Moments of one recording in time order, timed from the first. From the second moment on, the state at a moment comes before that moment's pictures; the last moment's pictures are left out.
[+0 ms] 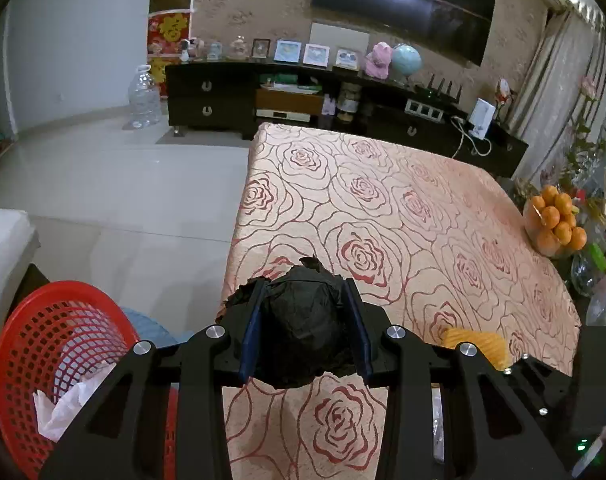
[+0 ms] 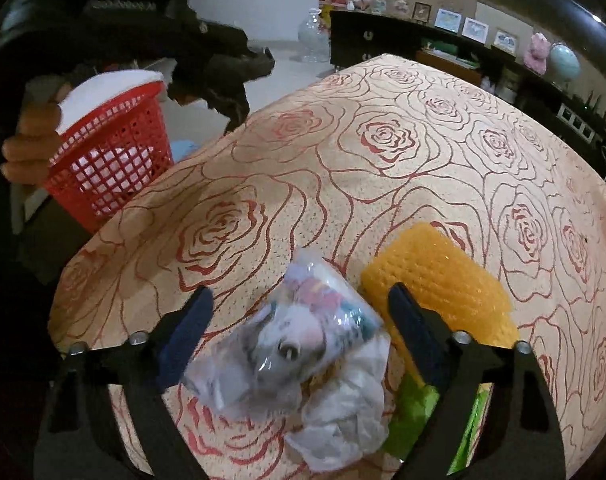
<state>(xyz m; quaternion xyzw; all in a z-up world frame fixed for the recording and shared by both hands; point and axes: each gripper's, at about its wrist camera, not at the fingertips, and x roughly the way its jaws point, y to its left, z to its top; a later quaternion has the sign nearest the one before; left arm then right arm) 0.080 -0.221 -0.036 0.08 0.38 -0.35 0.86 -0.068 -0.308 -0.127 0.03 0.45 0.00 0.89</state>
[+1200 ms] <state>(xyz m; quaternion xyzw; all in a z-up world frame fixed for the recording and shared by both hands) 0.064 -0.185 -0.007 0.08 0.34 -0.33 0.88 -0.062 -0.344 -0.043 0.10 0.36 -0.08 0.93</state>
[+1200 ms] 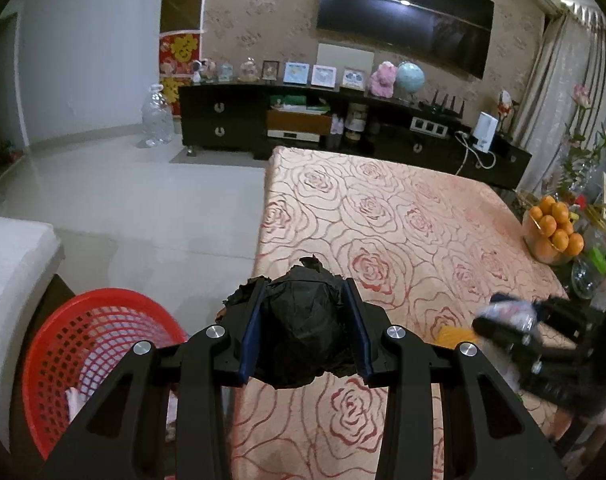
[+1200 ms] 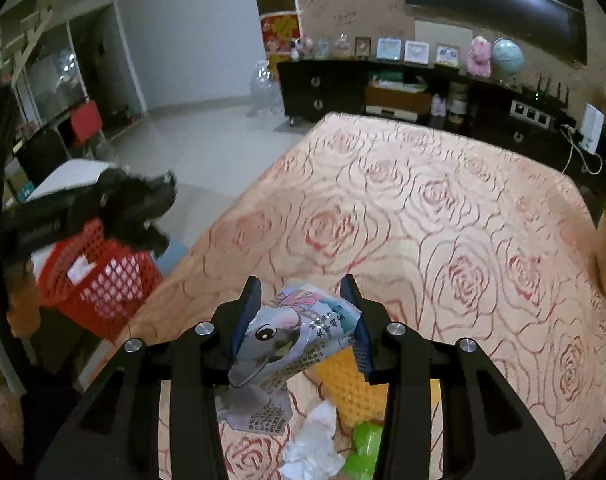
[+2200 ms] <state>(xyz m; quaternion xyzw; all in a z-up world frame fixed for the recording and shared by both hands) 0.067 -0.058 0.009 0.07 0.31 -0.19 0.93 0.023 -0.277 -0.002 0.09 0.33 -0.02 0.94</state>
